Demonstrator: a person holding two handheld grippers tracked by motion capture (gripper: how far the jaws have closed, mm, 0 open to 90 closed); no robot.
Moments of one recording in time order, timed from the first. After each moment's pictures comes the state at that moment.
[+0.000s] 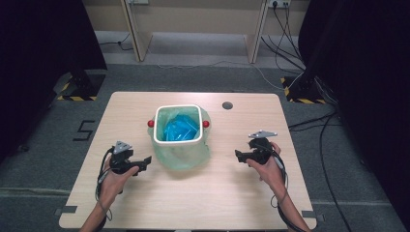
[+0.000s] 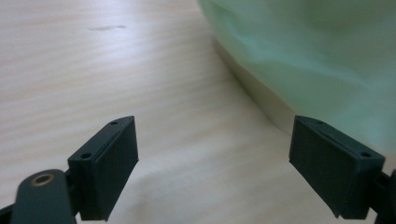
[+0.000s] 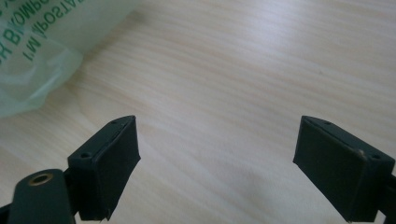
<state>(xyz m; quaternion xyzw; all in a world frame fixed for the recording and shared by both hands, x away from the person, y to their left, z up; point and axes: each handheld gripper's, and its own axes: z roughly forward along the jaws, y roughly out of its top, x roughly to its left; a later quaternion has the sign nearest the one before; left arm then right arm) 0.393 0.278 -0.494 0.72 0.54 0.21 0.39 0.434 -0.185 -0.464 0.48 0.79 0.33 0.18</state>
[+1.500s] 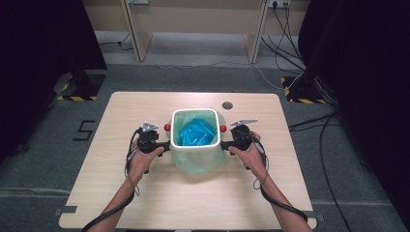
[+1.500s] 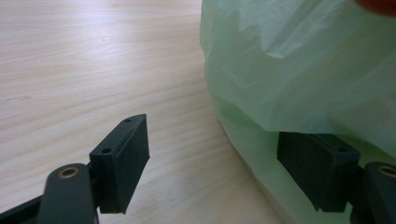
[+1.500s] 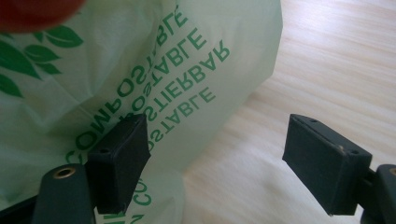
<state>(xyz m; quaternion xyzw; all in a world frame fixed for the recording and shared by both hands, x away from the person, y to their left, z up) 0.448 0.196 -0.477 0.73 0.52 0.18 0.41 0.478 -0.138 -0.468 0.48 0.80 0.36 0.11</state>
